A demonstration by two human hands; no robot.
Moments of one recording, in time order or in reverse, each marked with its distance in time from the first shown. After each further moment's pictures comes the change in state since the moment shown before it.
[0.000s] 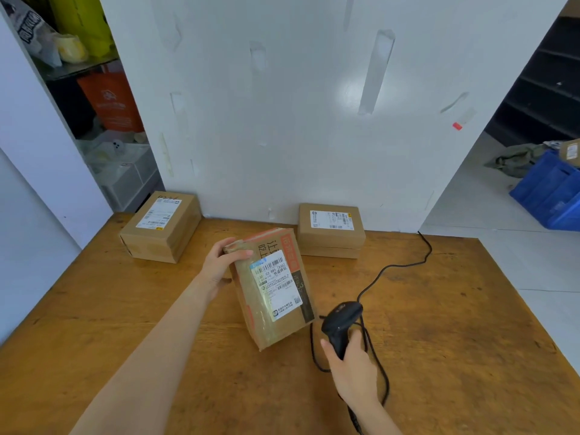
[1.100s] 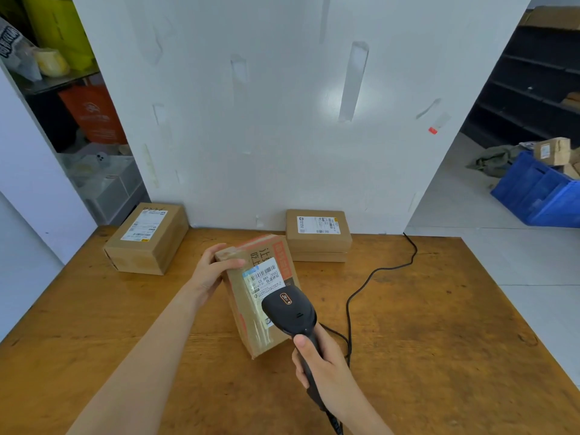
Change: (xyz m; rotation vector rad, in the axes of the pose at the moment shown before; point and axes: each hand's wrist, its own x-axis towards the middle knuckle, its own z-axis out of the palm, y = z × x) left_hand 0.004 0.001 0.007 0.026 -0.068 0.027; right_hand -0.051 -0.061 -0.044 0.801 -0.392 -0.407
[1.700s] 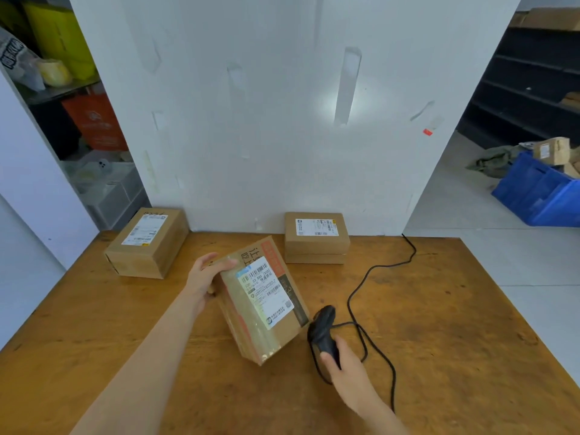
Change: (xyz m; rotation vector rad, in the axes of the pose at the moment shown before) left_hand -0.015 0.000 0.000 -0.036 0.155 -0.051; right_hand 0.021 0.109 -0.067 -0.703 0.171 0.341
